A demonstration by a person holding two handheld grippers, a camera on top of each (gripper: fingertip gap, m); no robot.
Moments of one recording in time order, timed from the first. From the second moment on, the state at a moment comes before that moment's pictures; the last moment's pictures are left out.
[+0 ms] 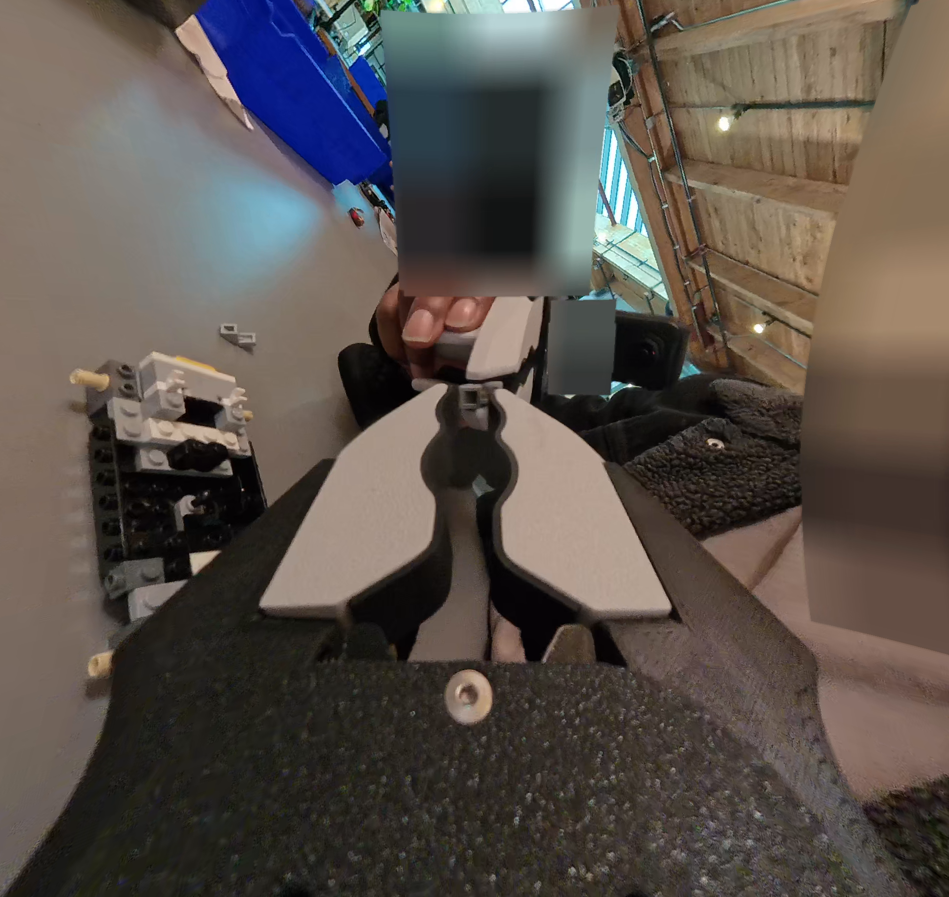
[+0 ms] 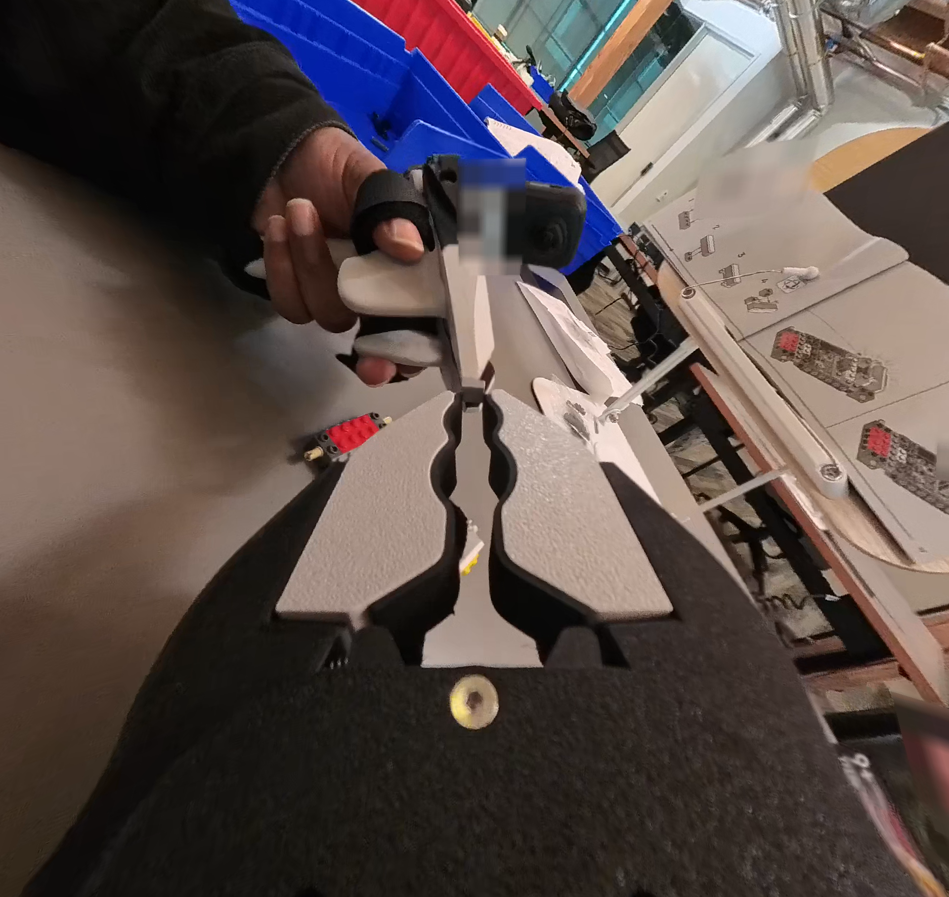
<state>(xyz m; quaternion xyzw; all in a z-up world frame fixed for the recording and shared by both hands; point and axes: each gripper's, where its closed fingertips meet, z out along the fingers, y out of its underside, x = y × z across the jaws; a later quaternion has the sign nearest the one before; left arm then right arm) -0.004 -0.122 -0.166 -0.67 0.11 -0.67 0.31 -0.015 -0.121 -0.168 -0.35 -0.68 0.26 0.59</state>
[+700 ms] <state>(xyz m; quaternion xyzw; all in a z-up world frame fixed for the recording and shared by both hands) -0.037 -0.095 -0.247 -0.83 0.41 -0.22 0.31 0.023 -0.048 -0.168 -0.52 -0.58 0.28 0.56</state>
